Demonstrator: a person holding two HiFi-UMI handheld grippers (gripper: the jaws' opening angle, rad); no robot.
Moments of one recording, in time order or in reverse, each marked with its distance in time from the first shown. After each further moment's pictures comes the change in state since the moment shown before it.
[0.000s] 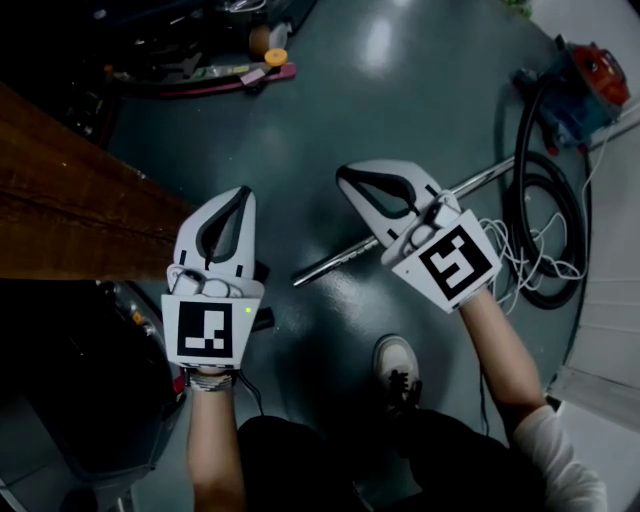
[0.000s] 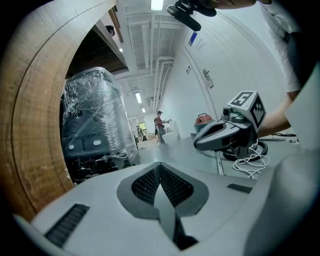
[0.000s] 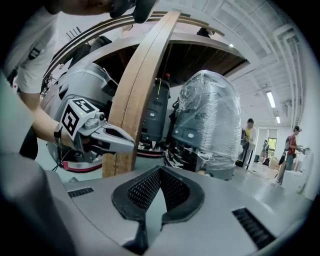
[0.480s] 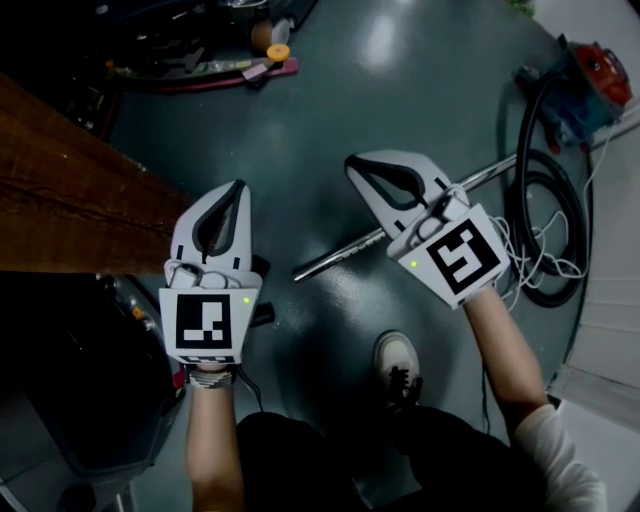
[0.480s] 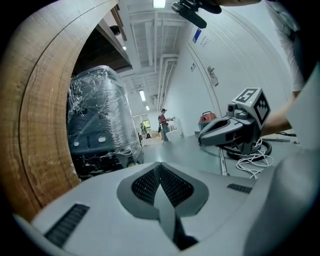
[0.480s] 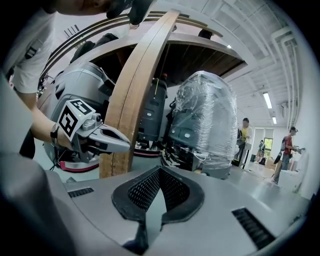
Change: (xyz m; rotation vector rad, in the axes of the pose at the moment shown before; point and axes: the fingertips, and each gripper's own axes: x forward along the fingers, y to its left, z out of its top) left arm -0.003 0.008 -0.007 -0.012 0.035 0.045; right arm -0.006 -0.008 0.001 0.007 0.014 -0.040
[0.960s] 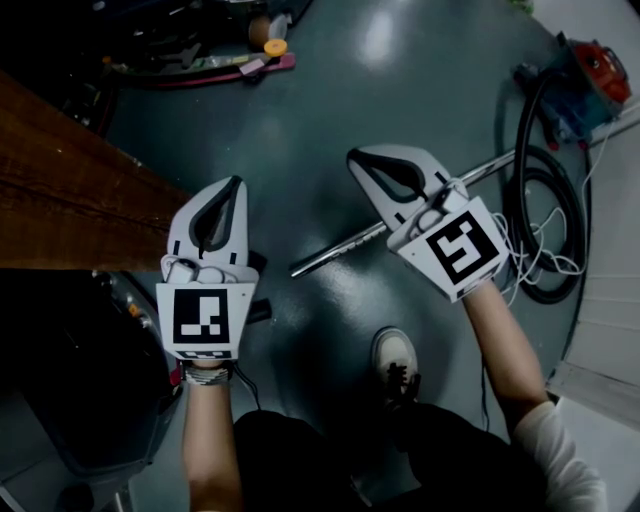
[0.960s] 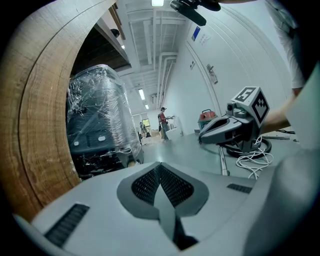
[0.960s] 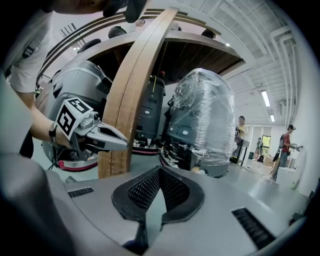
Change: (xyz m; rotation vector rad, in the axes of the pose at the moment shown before) left arm 0.001 0.000 -0.006 0.012 0.015 0.000; right arm 0.000 -0.004 -0.011 0.013 0.026 -0.016
